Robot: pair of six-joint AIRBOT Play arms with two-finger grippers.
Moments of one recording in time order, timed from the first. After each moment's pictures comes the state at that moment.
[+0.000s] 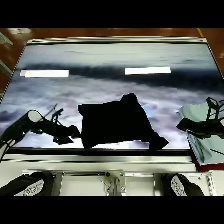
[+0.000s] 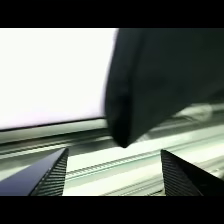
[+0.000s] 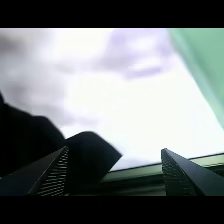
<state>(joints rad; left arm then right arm) -0.11 -1.16 0.62 0.91 -1.15 -1.56 -0.47 -0.93 0.71 -1.27 1.18 1.32</state>
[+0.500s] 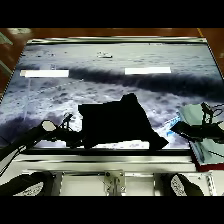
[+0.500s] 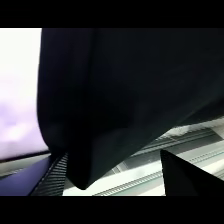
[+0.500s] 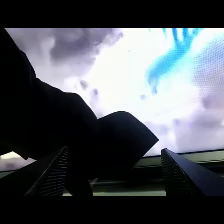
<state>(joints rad) -0.29 -1.21 0.50 0.71 -0.88 -1.54 -0.49 -0.93 0.65 -1.14 1.22 1.28</state>
